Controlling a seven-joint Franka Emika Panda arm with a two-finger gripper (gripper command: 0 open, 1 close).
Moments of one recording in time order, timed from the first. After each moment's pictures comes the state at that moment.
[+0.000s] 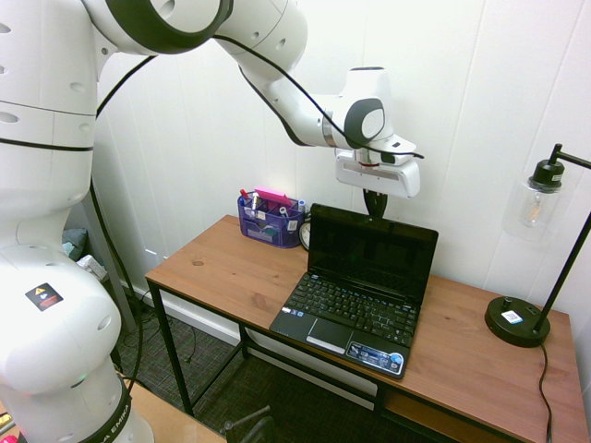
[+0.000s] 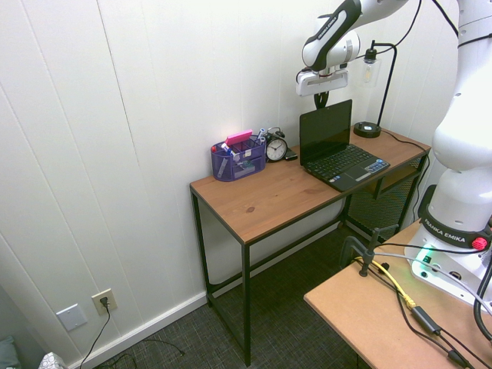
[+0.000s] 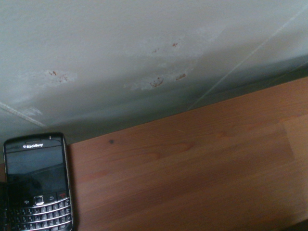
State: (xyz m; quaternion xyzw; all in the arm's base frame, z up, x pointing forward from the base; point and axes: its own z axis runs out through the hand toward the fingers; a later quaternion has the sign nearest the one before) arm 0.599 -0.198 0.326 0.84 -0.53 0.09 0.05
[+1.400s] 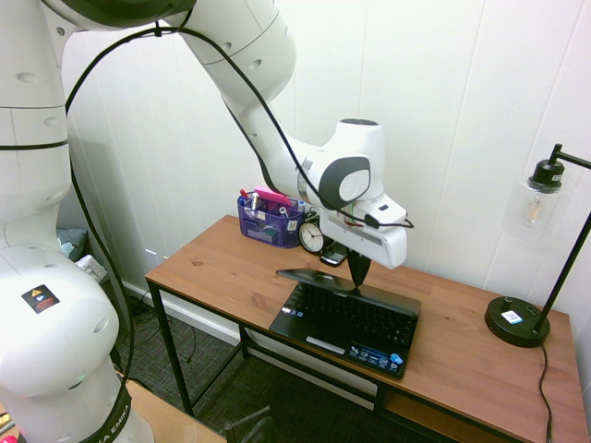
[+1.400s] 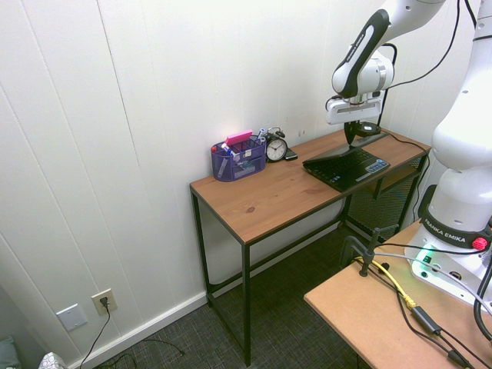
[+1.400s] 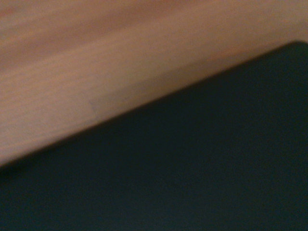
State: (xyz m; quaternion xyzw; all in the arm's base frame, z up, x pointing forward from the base) arm 0.451 -0.222 0.236 0.82 -0.57 0.03 0.05
